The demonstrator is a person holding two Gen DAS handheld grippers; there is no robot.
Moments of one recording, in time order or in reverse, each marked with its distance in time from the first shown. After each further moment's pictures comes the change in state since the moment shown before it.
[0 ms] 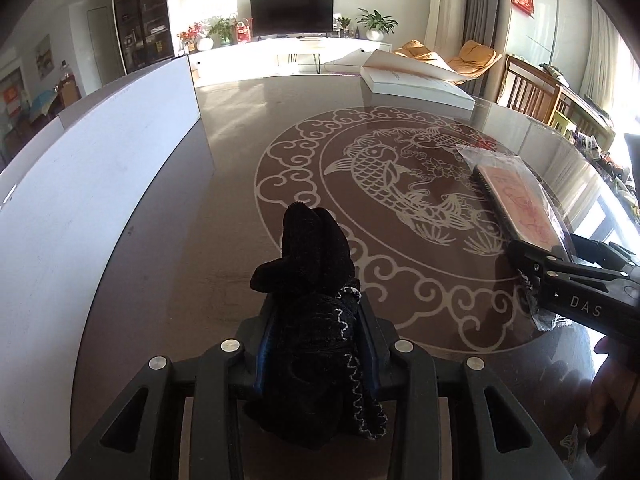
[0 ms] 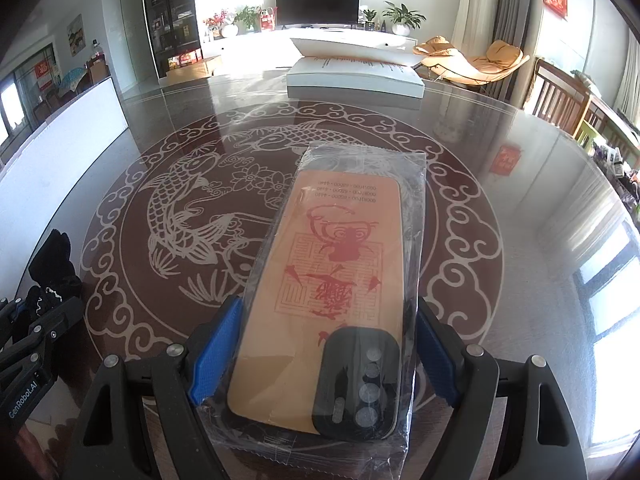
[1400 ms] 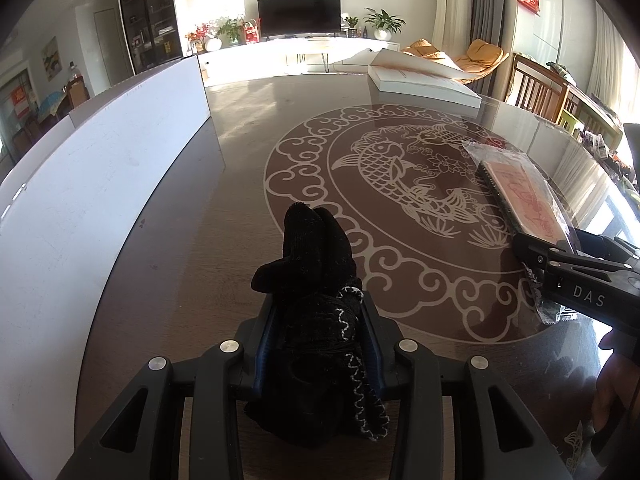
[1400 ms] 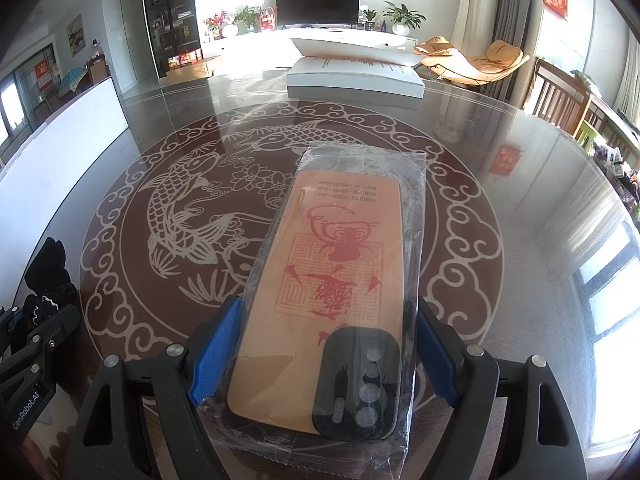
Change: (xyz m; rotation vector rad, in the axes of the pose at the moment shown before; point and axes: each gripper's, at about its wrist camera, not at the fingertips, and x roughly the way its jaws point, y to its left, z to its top) left arm -0.002 -0.002 -0.002 -0.001 0.000 0.041; right arm 0.000 0.000 0.000 0.000 0.000 0.000
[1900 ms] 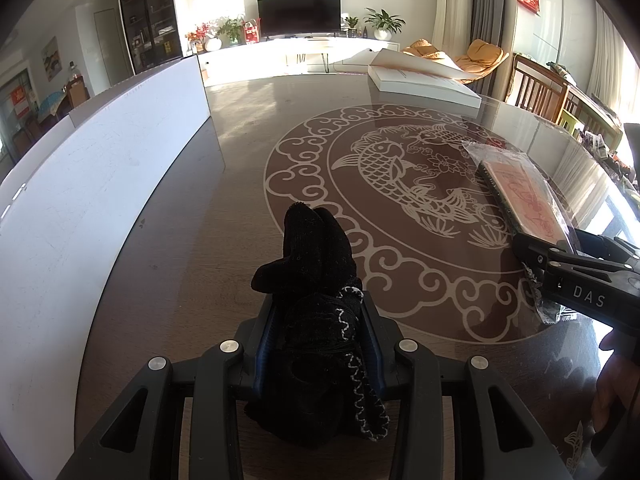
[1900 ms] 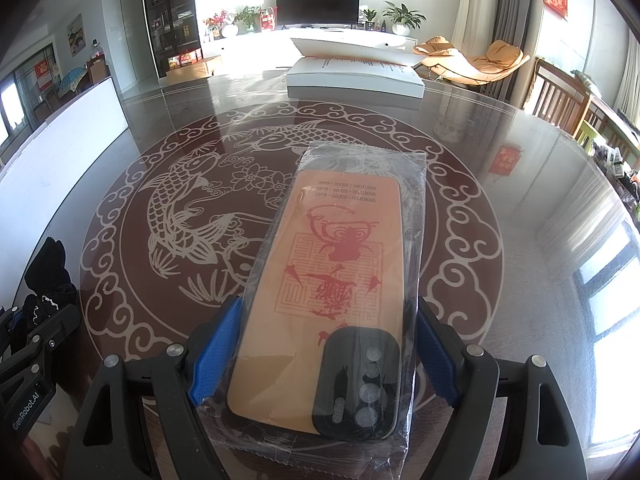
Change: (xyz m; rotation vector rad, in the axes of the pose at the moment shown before) left arm 0.000 0.001 0.000 -0.006 0.001 -0.007; right arm 0.000 0.000 -0.001 -0.005 0.002 0.006
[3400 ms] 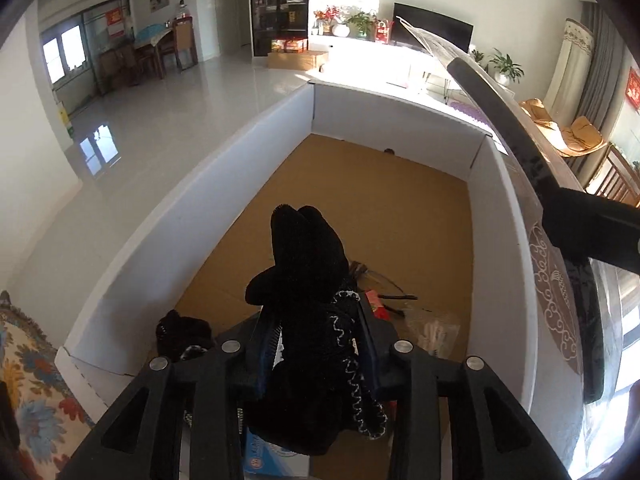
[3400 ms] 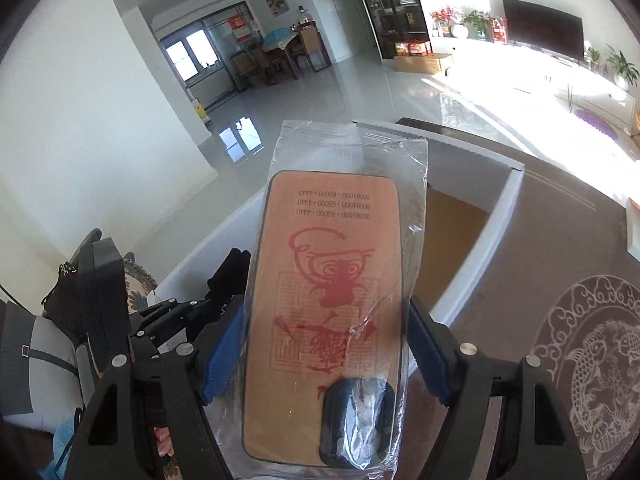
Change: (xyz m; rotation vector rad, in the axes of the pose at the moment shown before) left arm -0.119 0.331 0.008 -0.342 0.061 0.215; right arm -0.128 0.383 0.113 -0.401 0.070 0.700
